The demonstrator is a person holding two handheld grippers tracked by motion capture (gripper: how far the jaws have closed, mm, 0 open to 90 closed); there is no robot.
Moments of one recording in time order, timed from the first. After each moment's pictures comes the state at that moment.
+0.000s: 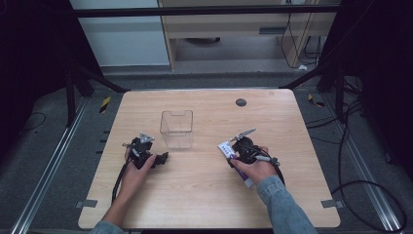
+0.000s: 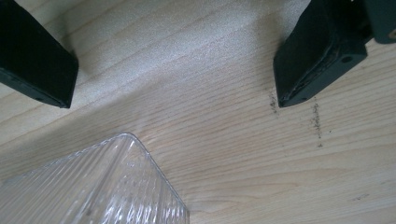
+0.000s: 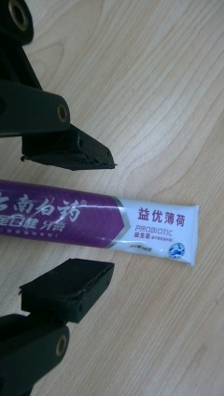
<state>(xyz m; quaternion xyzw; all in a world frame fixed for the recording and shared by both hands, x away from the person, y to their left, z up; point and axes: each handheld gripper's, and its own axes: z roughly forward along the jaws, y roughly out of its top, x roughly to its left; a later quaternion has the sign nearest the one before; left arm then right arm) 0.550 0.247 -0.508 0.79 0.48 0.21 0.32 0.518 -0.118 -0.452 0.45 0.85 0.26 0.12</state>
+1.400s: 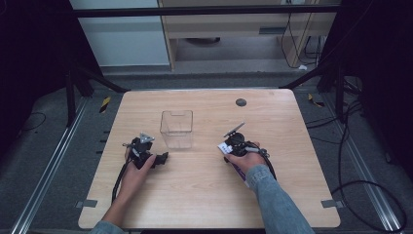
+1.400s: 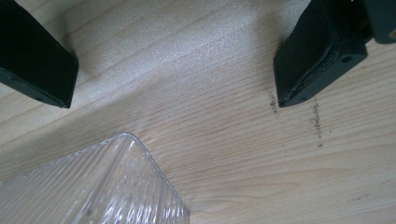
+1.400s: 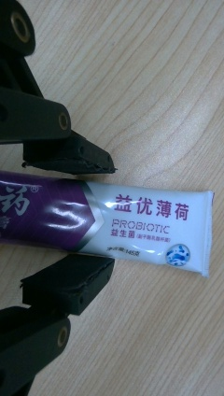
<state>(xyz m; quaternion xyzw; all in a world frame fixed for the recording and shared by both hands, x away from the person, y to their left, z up) 0.550 0.248 -0.508 0.79 0.48 0.21 0.32 0.555 -0.101 -0.474 0.47 0.86 0.19 0.09</state>
